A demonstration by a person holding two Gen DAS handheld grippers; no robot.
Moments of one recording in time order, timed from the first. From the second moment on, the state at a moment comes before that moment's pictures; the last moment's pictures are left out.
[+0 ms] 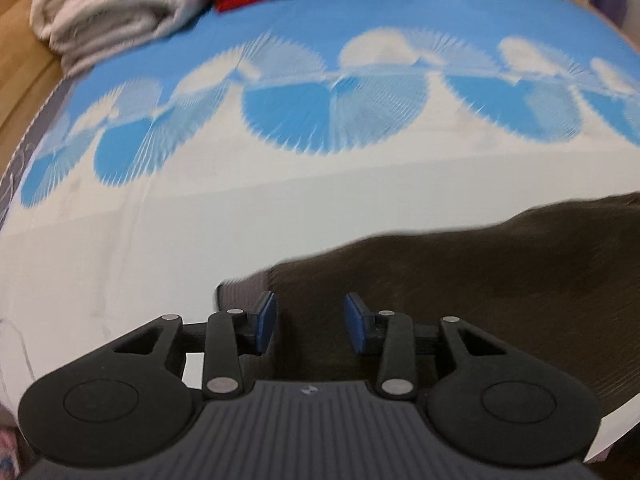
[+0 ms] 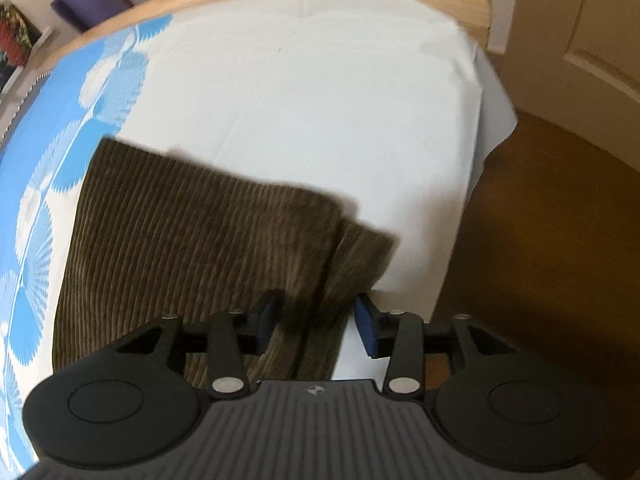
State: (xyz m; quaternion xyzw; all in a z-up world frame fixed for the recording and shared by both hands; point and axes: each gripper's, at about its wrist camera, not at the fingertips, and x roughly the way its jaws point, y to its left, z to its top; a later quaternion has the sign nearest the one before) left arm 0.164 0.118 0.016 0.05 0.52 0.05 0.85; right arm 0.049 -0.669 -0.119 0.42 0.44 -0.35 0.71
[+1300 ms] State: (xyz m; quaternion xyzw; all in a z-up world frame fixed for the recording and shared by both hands) left arm 0.168 -0.001 0.040 0.11 0.44 -0.07 0.89; right arm 0.003 -0.701 -0.127 0.47 0.37 -0.36 0.72
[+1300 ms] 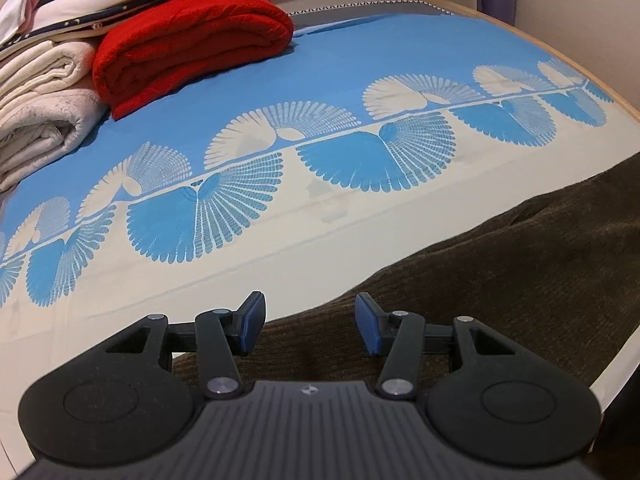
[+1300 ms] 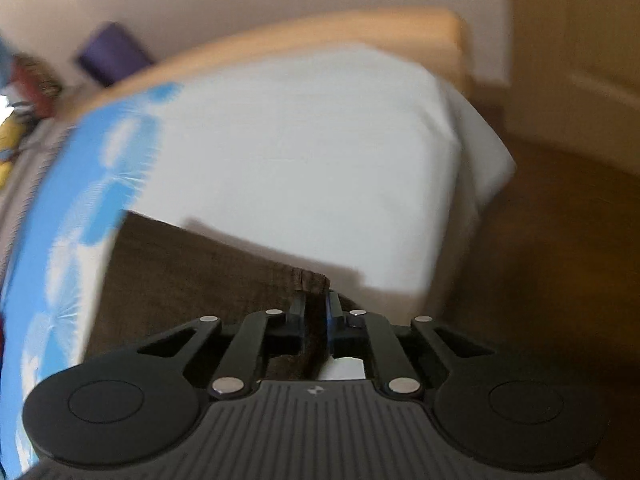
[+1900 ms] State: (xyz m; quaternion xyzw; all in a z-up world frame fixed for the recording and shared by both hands) left arm 0.167 -0.002 0.038 0.13 0.44 -0.08 0.88; right arm 0.032 -0.684 -0.131 0.41 0.39 -0.35 0.75
